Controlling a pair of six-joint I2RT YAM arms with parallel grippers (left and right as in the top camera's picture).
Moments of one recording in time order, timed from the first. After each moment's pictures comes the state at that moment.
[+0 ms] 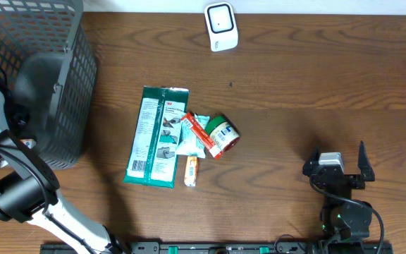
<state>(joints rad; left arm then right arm) 0.60 2.03 1.65 -1.11 -0.35 -0.71 0.05 0.02 0.01 -0.05 0.23 -0.60</state>
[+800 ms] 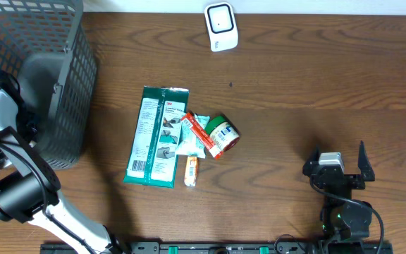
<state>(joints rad) 0.59 2.01 1.48 -0.93 -0.33 -0.69 0.05 0.02 0.01 -0.05 0.23 -0.60</state>
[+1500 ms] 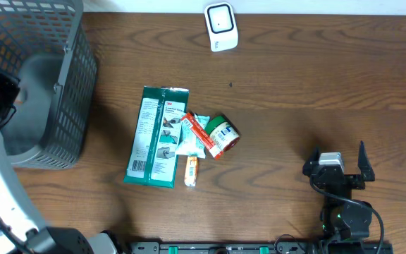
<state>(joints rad) 0.59 1.48 1.54 -0.88 0.23 -0.56 0.05 0.02 0.01 -0.05 0.23 -0.60</state>
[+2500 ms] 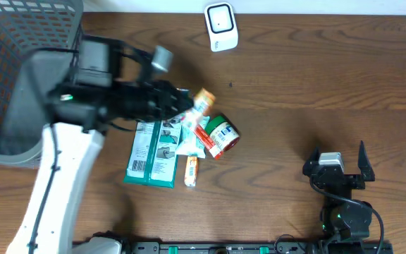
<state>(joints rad) -0.22 1.41 1.49 -1.08 0.85 -0.35 0.05 0.02 0.01 -0.05 0.23 -0.60</state>
